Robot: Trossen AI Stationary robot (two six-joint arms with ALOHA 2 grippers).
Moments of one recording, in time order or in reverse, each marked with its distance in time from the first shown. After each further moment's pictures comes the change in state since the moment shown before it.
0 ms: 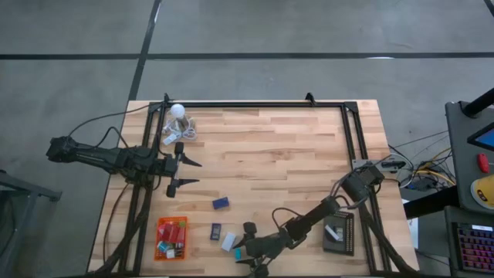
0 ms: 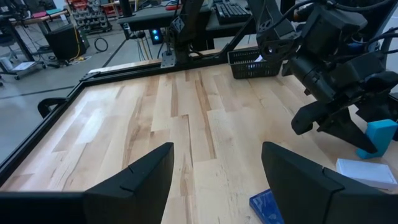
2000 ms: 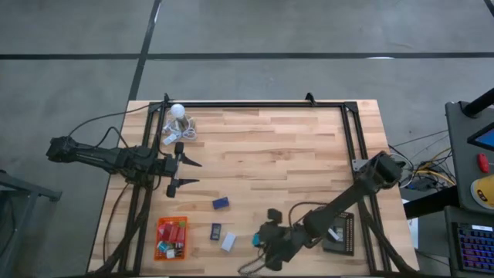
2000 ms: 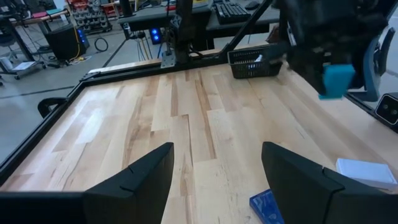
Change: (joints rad) left arm 0.000 0.001 0.000 0.000 0.000 0.000; right arm 0.048 -0.370 -0.002 -0.743 0.140 0.383
